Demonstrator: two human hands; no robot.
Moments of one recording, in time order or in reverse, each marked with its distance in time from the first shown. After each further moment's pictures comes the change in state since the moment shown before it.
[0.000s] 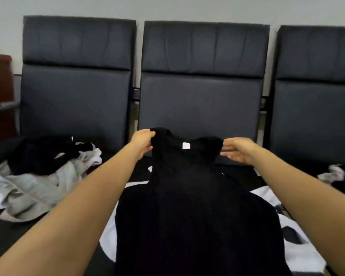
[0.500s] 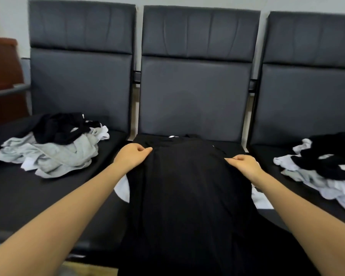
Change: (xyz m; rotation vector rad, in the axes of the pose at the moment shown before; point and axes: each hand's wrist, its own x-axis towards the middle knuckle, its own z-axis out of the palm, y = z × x) left_hand -0.109 -0.082 -0.055 0.809 0.001 0.239; right_hand -0.109 0.114 -0.040 -0.361 0.040 -0.133
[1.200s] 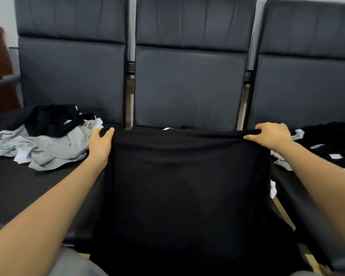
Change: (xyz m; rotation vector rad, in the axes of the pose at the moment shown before) left_hand 0.014 -0.050 -0.020 -0.753 0.373 -0.124; right_hand 0.032 -0.021 -0.091 -0.961 0.260 -0.210
